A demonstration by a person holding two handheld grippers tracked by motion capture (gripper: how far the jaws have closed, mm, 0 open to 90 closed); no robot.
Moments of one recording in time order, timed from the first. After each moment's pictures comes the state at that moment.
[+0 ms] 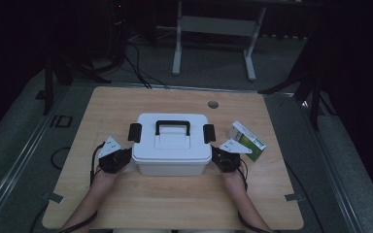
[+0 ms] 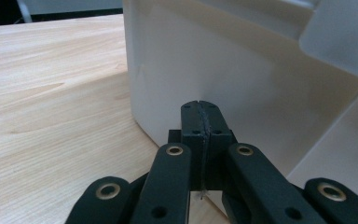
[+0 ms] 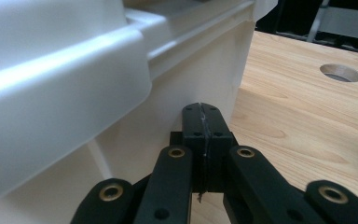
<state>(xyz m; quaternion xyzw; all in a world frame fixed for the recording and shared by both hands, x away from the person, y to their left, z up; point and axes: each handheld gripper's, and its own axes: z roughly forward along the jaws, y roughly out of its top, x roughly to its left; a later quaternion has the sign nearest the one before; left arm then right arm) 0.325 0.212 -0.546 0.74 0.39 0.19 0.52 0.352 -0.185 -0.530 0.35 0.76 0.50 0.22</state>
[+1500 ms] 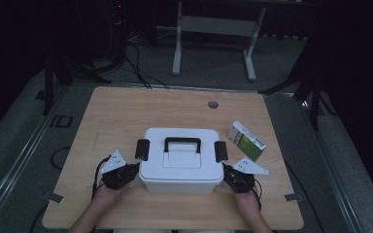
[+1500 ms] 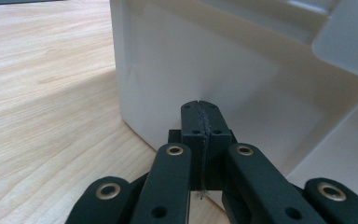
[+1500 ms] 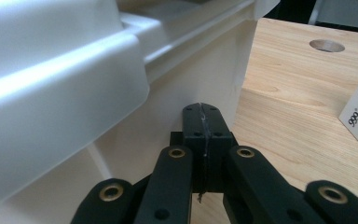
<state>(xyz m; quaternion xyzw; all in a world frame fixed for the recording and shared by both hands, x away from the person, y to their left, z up) 0.282 0.191 -0.545 0.76 0.35 0.15 0.53 0.290 -0.218 -0.528 0.36 0.76 0.50 0.21</state>
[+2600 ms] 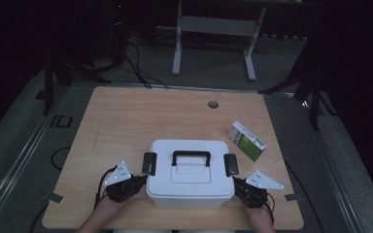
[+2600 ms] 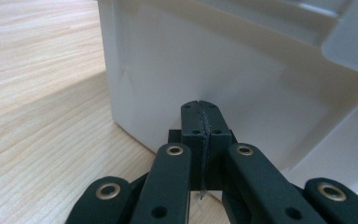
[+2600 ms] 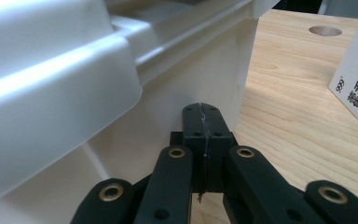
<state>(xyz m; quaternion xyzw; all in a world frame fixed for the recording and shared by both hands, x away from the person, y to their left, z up) 0.252 0.173 -0.543 0.78 0.31 0.12 0.53 0.251 -0.248 -0.529 0.36 0.76 0.51 0.19</state>
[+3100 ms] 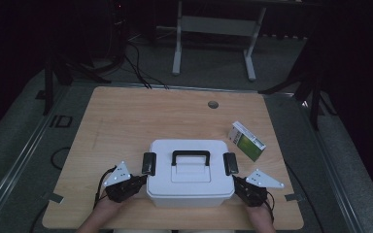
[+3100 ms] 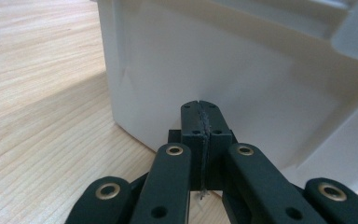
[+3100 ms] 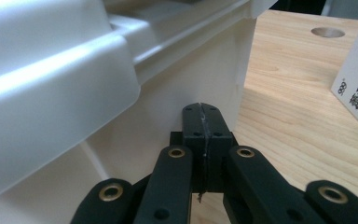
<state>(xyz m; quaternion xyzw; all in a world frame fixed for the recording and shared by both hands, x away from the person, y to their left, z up) 0.254 0.176 -0.547 0.78 0.31 0.12 0.54 0.256 -0.249 -0.529 0.36 0.76 0.51 0.19</state>
